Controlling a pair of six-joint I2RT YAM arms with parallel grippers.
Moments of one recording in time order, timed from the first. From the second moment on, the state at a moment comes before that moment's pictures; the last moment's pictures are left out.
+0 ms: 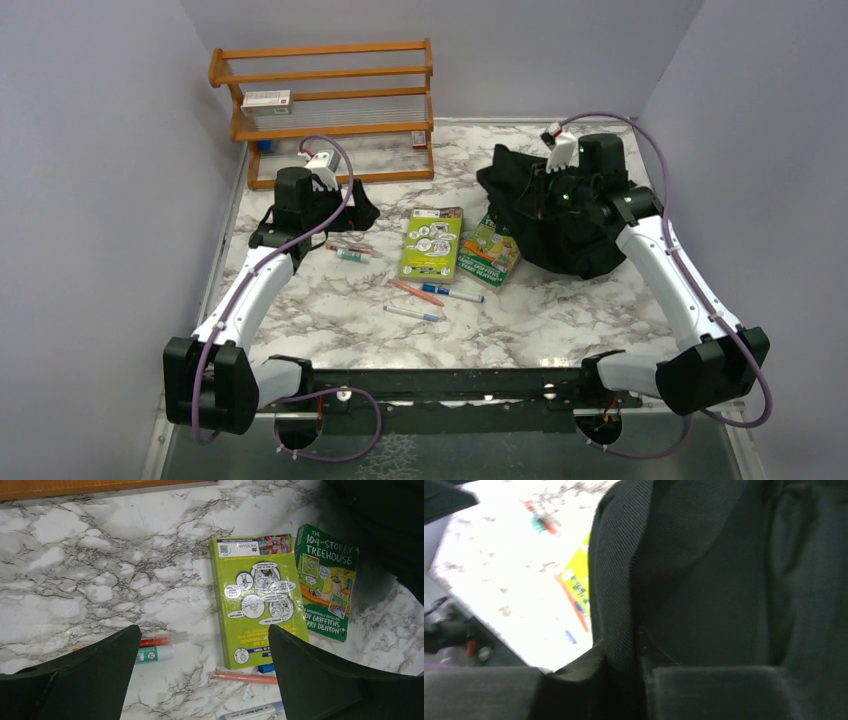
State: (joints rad) left arm -0.16 1.19 0.87 -0.20 0.34 -0.27; right arm 0.26 1.27 1.27 -0.65 -0.36 0.08
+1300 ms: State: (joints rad) left arm -0.36 1.62 1.30 -0.21 0.34 -0.36; right arm 0.29 1.50 1.17 -0.31 -0.12 0.38
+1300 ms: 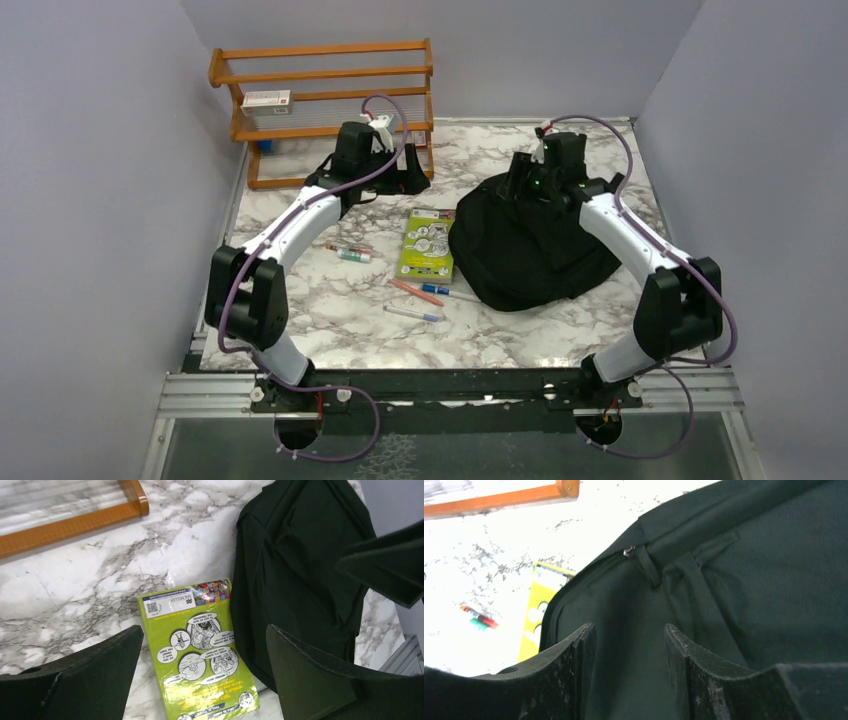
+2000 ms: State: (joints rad) left arm -0.53 1.91 1.45 -0.18 0.35 -0.37; right arm 0.29 1.05 0.92 -0.35 0.04 0.41
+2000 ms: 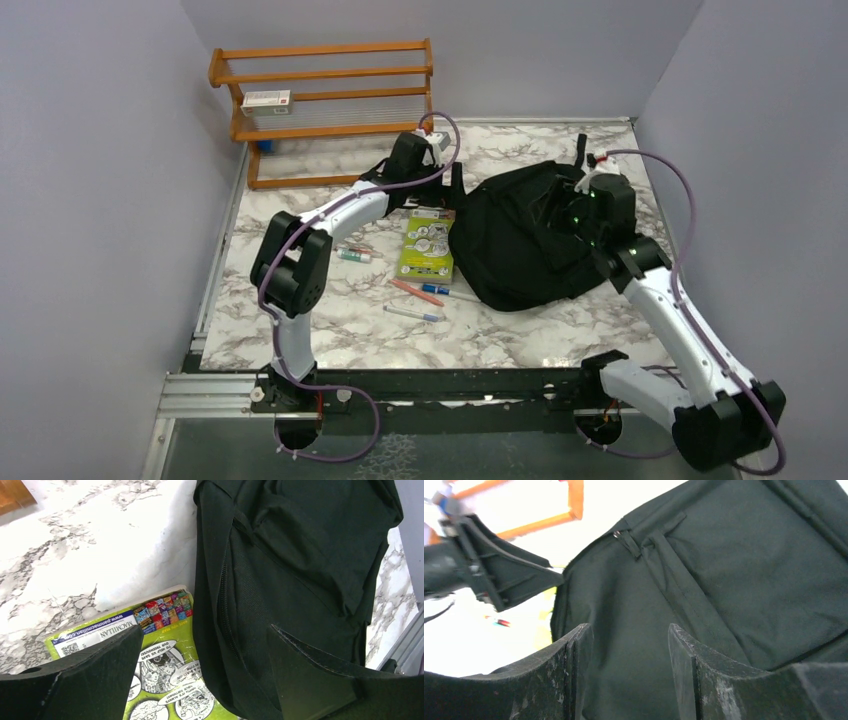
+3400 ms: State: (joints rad) left arm -0.78 1.75 1.21 -0.01 0.24 -0.01; right arm 0.29 1.25 0.85 -0.11 -0.03 0.68
